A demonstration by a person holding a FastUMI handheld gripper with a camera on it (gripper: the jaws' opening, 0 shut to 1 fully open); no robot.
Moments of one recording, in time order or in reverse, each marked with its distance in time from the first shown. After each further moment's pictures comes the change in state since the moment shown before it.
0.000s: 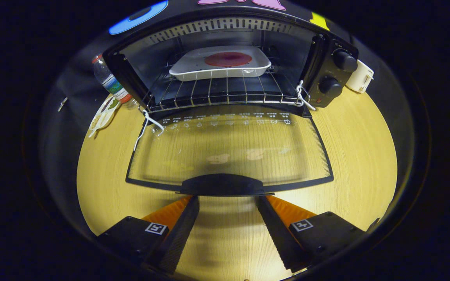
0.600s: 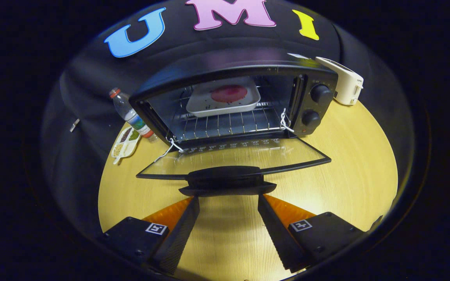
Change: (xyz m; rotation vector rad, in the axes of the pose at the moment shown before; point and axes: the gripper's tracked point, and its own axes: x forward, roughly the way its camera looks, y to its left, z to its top) arm -0.064 0.010 0.032 0.052 -0.214 0.095
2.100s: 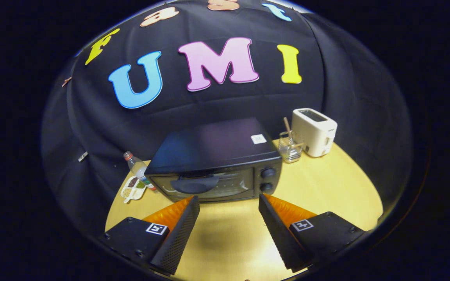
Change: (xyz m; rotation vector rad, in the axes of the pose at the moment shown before) arm -0.141 -0.075 0.118 -0.031 -0.392 -0.059
